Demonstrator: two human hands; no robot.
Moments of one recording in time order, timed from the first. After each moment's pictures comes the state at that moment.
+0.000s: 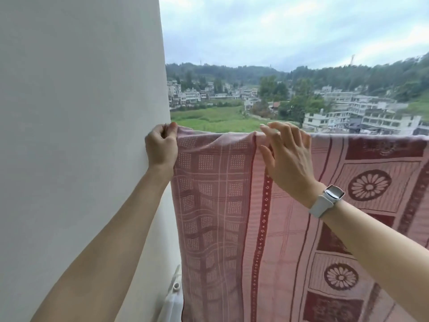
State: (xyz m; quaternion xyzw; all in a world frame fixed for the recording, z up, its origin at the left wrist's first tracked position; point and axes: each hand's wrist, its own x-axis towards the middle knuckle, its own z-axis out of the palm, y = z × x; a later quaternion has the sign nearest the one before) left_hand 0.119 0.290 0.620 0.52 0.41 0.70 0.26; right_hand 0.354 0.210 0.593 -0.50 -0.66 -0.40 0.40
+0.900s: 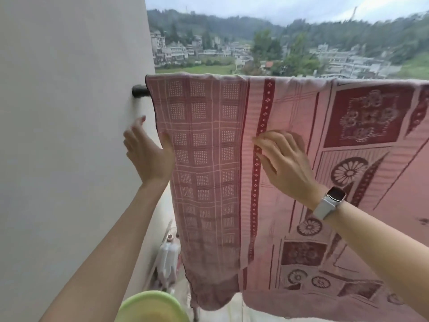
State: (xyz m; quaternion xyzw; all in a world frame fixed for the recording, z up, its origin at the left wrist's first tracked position) left_hand 0.115 0.251 0.506 0.56 0.53 0.63 0.05; right_hand 0.367 0.171 0.498 -0.44 -0.74 -0.36 0.36
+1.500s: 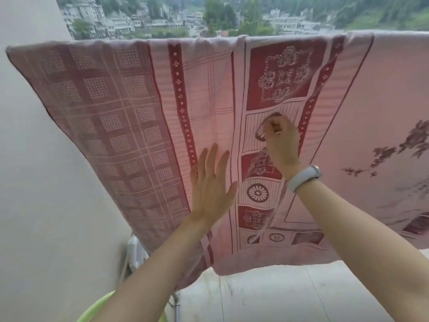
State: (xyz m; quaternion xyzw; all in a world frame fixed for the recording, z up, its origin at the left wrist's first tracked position) left_hand 0.303 0.164 0.400 0.87 0.36 0.32 0.04; right_hand 0.469 0.137 0.477 -0.69 -0.43 -0.06 0.58
